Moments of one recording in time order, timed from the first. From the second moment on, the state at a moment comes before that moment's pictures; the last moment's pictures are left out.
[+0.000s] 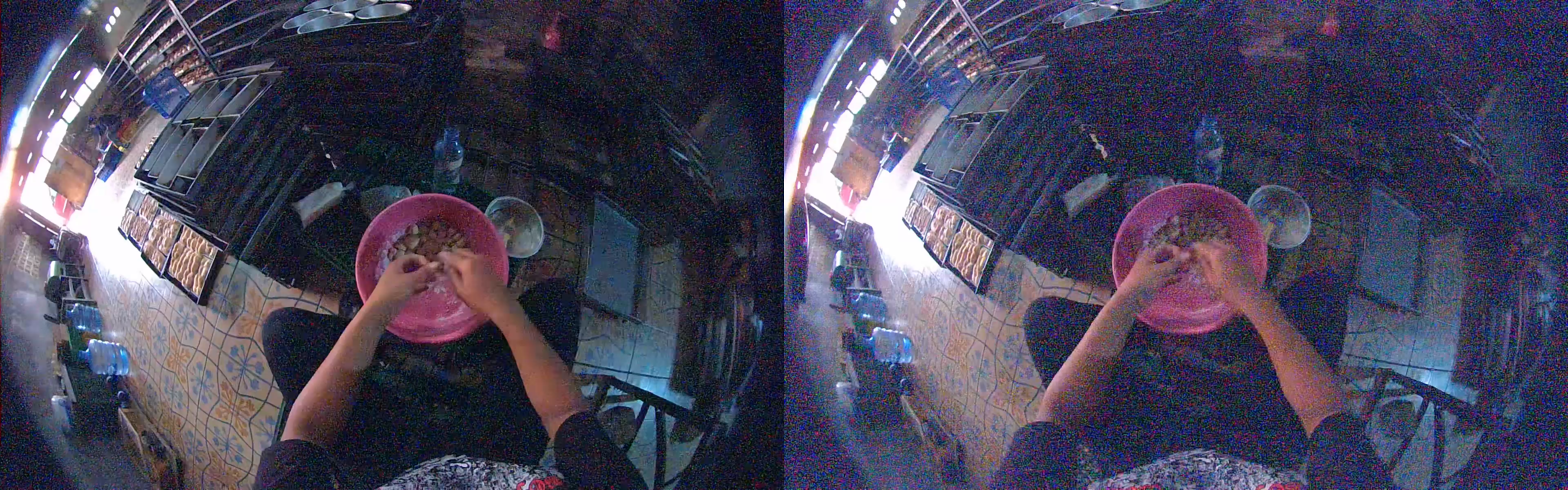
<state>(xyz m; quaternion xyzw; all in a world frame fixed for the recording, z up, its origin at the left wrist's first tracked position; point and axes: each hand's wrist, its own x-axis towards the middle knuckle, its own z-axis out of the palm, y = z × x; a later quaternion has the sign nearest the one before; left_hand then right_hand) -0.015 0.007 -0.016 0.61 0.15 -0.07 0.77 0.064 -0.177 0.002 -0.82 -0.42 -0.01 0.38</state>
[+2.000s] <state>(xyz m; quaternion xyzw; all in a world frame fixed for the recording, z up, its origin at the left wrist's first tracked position) 0.017 0.051 -0.070 0.98 0.09 -0.03 0.20 0.068 -0.188 -0.010 -0.89 -0.32 0.02 0.31</state>
